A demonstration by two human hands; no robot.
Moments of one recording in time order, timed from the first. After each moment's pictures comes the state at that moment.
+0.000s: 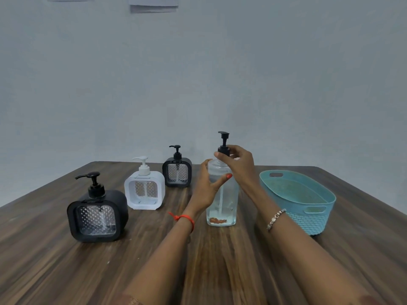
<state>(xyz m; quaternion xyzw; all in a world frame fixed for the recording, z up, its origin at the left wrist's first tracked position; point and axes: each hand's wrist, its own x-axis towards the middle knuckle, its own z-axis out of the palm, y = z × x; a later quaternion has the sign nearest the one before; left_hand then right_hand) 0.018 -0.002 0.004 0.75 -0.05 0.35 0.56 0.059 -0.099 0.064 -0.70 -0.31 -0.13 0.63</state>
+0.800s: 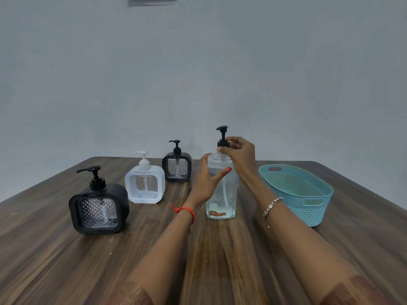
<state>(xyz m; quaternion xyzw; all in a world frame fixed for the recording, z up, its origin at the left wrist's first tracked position) 0.020 0.001 0.001 0.76 -0.04 0.35 0.55 0.059 -0.098 0.071 -0.67 -0.27 -0.11 0.68</state>
